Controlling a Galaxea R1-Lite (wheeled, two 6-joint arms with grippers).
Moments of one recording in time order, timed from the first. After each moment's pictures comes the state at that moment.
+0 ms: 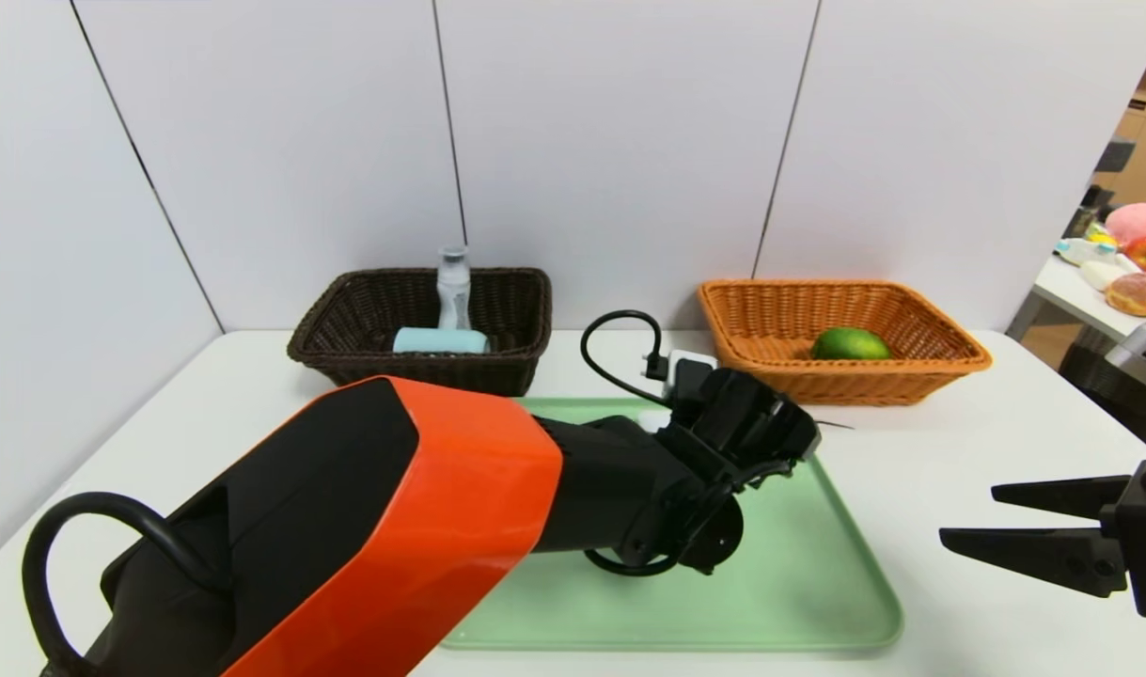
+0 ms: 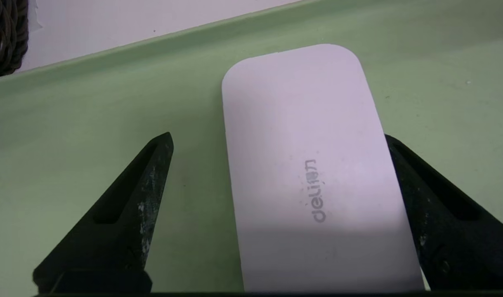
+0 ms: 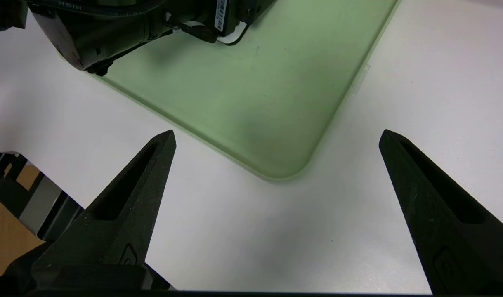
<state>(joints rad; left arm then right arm) -0.98 2.38 -1.77 0.11 0.70 -0.43 0.04 1.16 -0.75 0.31 0.53 -0.14</state>
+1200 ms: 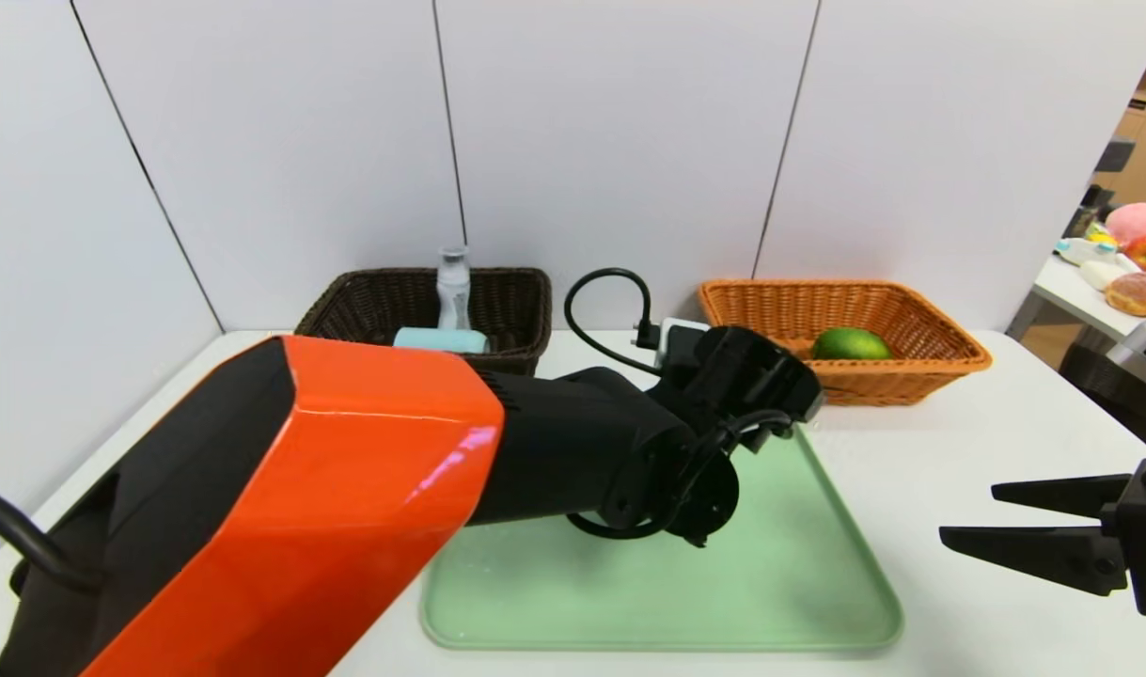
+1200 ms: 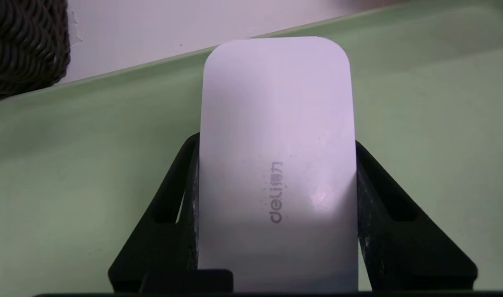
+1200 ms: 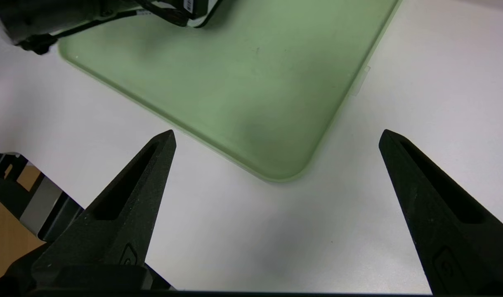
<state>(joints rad) -0.98 2.29 -1.81 0.24 0.66 -0.45 0.04 1.16 -0.75 0.31 0.53 -0.14</state>
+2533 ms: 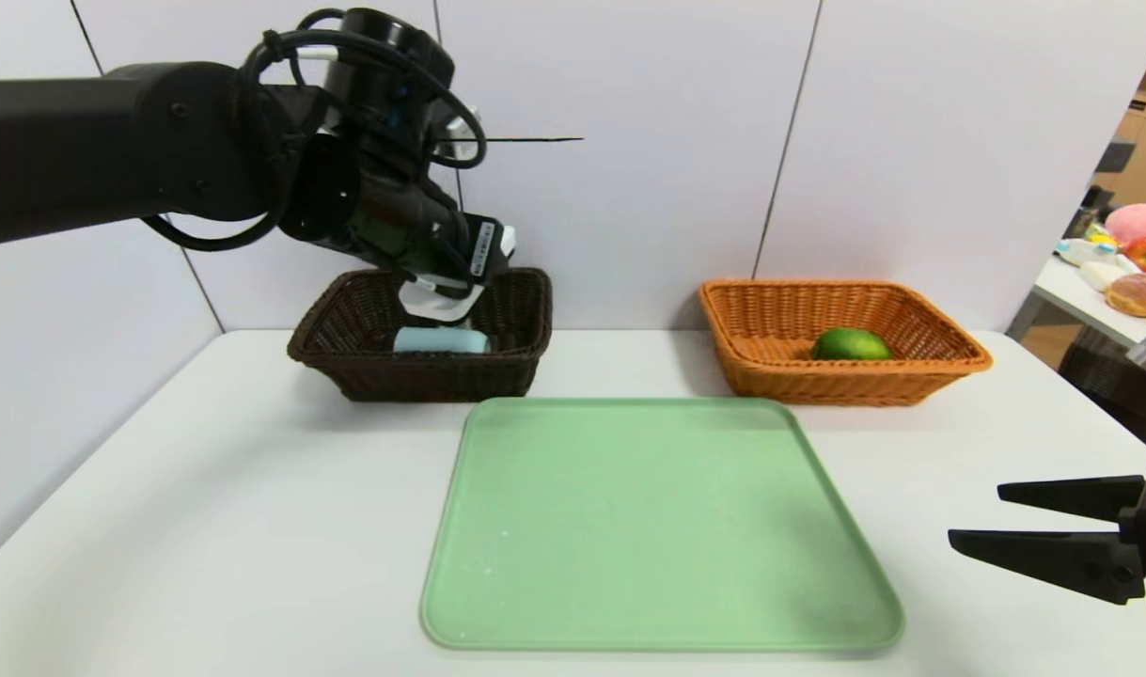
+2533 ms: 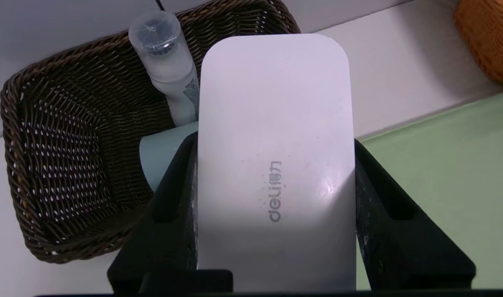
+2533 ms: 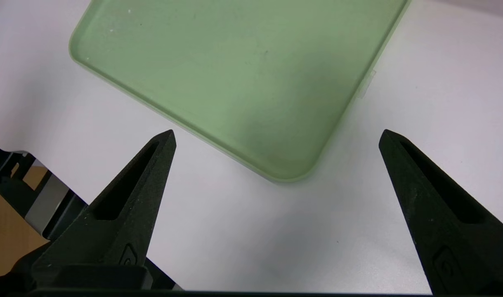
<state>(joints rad) -0.51 1.92 -1.86 0.46 0.19 -0.03 0.04 1.13 -0.74 0.31 0.54 -0.14</state>
